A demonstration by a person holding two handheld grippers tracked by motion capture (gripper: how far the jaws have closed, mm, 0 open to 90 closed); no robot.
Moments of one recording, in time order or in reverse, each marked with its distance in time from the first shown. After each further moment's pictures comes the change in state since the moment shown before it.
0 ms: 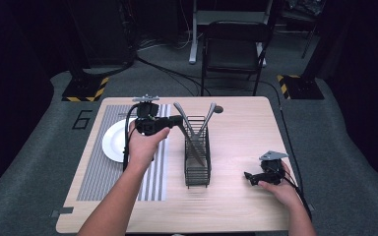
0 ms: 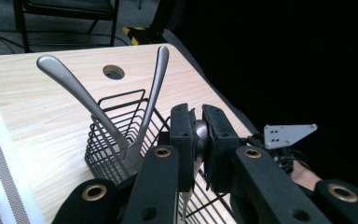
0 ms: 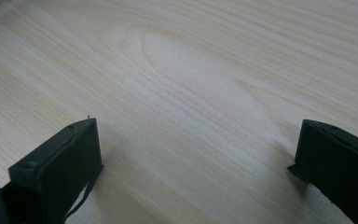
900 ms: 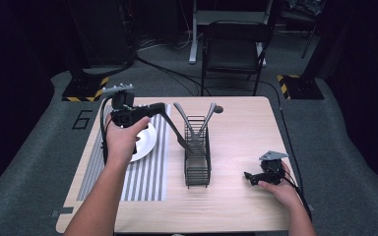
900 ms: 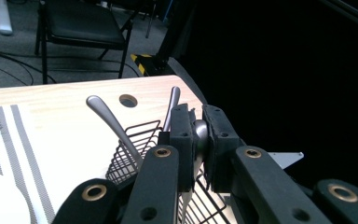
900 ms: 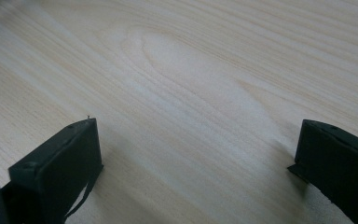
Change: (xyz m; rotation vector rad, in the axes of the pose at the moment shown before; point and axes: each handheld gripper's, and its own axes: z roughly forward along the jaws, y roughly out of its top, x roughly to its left) left arm 0.008 0.022 -0.052 -0.107 0.022 -0.024; right arm 0.000 0.000 0.000 0.000 0.000 0.000
